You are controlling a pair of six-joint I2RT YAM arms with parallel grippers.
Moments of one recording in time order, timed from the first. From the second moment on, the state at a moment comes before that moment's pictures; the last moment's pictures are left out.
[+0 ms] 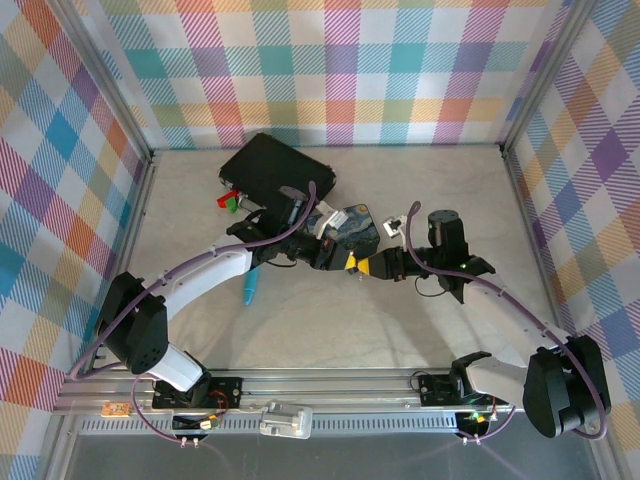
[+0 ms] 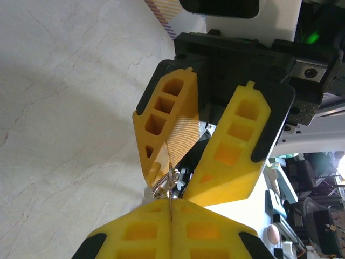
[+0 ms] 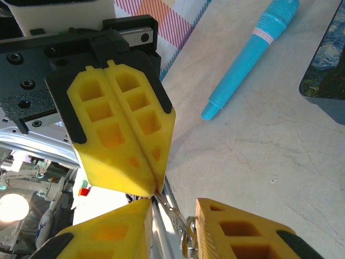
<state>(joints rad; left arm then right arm) -0.68 1.53 1.15 -0.32 0.87 -0.36 0.34 1.13 0.67 -0.12 -1.06 0.41</state>
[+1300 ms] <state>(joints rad) -0.87 1.42 0.85 0.23 -0.03 -1.51 0.64 1.01 0.61 0.00 -0.22 -0.10</state>
